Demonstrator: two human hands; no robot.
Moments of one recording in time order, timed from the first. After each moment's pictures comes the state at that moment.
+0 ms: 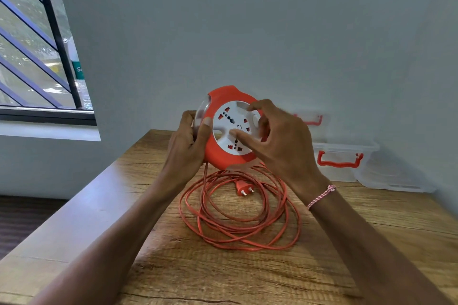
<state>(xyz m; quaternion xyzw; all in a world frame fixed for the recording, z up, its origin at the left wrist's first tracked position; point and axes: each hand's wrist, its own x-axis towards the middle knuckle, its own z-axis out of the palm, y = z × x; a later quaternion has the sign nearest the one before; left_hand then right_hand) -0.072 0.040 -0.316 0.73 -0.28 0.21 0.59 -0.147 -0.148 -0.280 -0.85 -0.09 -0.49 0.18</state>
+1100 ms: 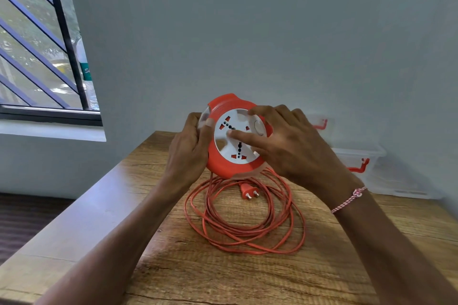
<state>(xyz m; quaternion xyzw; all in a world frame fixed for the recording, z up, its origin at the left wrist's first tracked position) -0.074 0.044 -0.313 0.75 -0.25 0.25 0.56 -0.162 -0.166 -0.265 -0.87 -0.22 -0.39 -0.19</state>
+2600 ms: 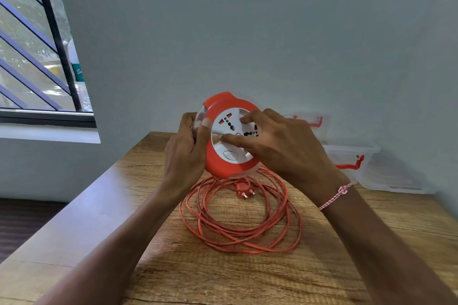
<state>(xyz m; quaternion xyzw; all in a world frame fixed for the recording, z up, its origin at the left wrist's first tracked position) -0.080 0.036 -0.314 0.75 -0.24 0.27 0.56 -0.165 -0.155 -0.266 -0.87 -0.18 -0.41 -0.22</state>
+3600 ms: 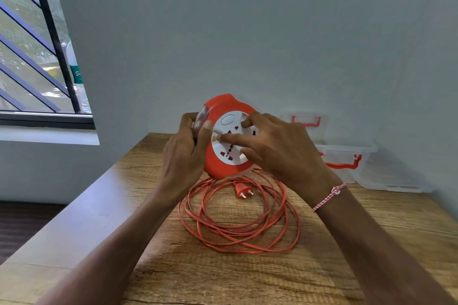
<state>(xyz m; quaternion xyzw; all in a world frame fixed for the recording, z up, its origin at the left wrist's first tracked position) -0.080 0.037 -0.314 0.77 -0.23 0.29 0.51 -0.165 -0.149 -0.268 -0.88 -0.16 -0.40 -0.19</state>
